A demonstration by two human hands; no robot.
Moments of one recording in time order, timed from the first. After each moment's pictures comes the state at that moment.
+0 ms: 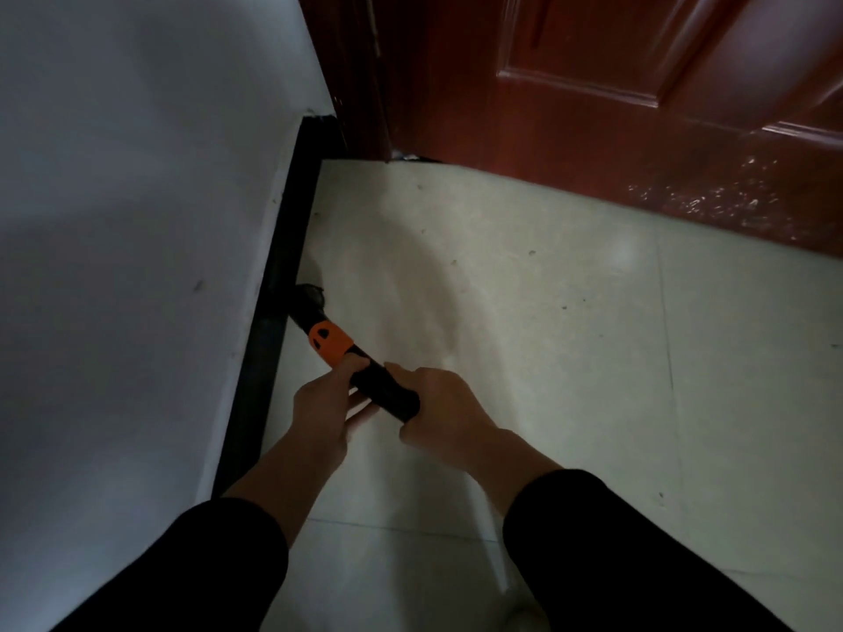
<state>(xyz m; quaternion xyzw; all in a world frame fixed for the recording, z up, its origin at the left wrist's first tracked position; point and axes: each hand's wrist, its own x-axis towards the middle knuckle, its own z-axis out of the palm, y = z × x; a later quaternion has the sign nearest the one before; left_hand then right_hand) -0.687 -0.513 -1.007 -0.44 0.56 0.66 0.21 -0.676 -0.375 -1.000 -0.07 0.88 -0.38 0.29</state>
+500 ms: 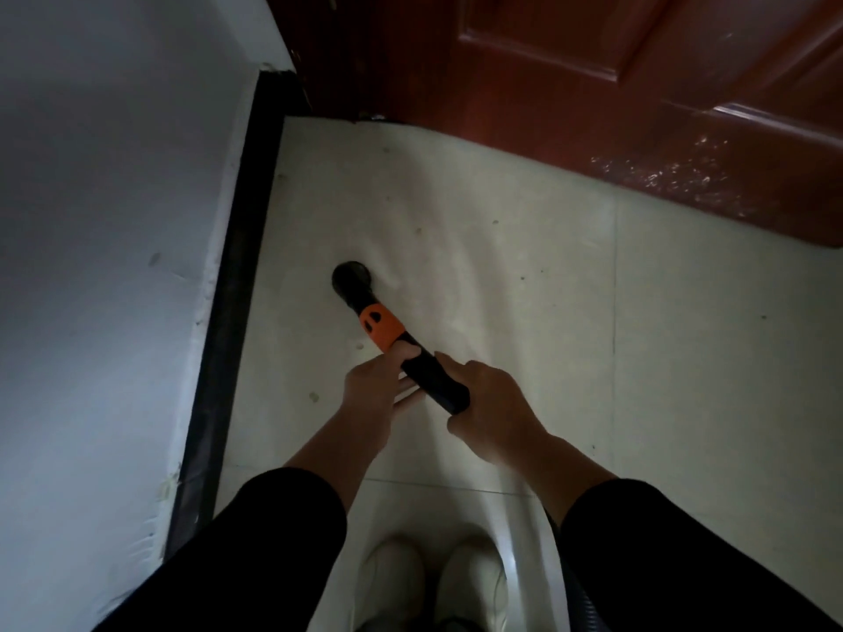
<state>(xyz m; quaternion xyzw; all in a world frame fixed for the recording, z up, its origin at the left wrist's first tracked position) -0.665 -0.424 -0.992 -0.46 0.51 0.67 0.29 -0.634 -0.283 -0.972 0.04 0.88 -0.35 0.32</state>
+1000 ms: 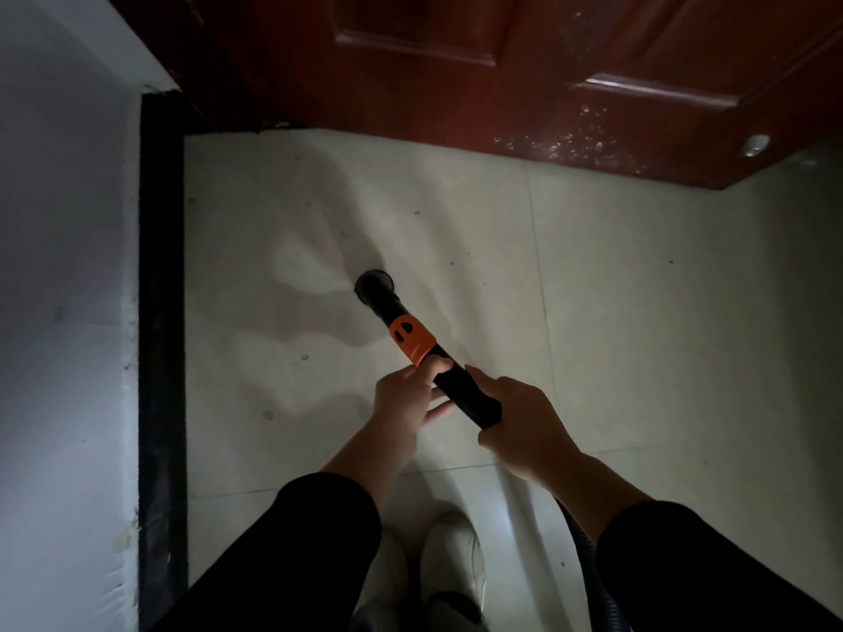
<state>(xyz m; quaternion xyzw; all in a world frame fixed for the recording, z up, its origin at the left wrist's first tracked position) -0.645 -0.337 -0.979 -0.42 0.55 0.59 0.42 -0.577 -0.207 -0.950 0.20 0.85 -0.36 0.32</state>
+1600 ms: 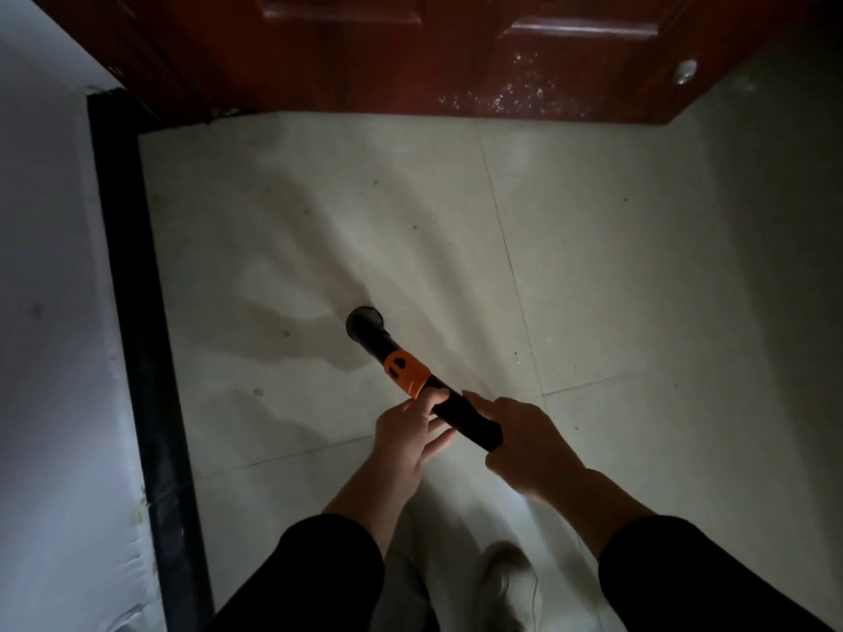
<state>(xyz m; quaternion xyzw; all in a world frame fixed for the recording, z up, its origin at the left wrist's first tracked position) -0.552 -0.344 -0.954 -0.46 0.52 0.56 0.46 -0.486 -0.213 -0.933 0.20 0.84 -0.34 0.36</state>
